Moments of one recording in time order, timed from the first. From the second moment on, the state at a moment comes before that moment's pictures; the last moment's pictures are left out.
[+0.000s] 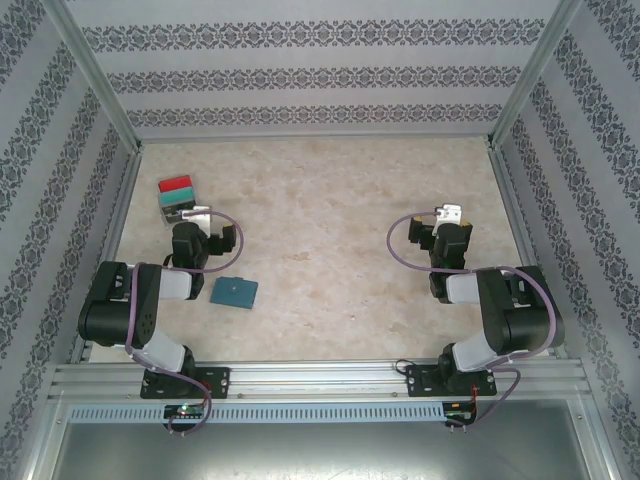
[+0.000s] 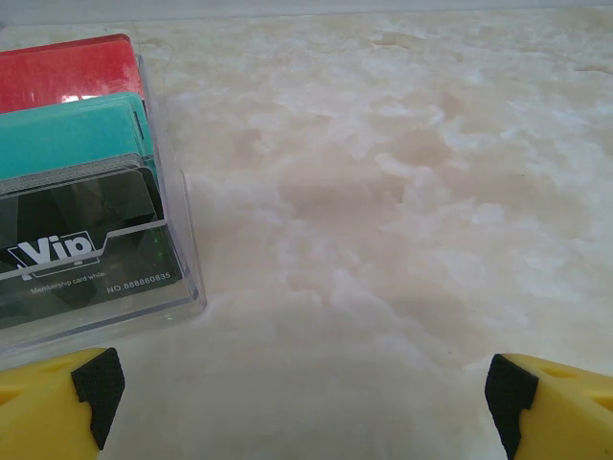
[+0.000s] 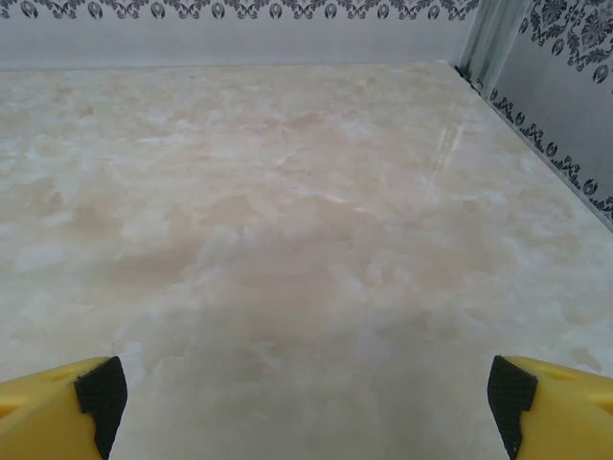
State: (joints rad) left arm -0.01 1.57 0.41 0.73 -0.04 -0.01; right arm 0.06 1.51 0.35 0.80 0.22 0.05
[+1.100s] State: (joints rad) left arm 0.00 1.28 0.34 0.61 -0.06 -0.03; right arm 0.06 1.30 0.41 0.53 0.07 0.05
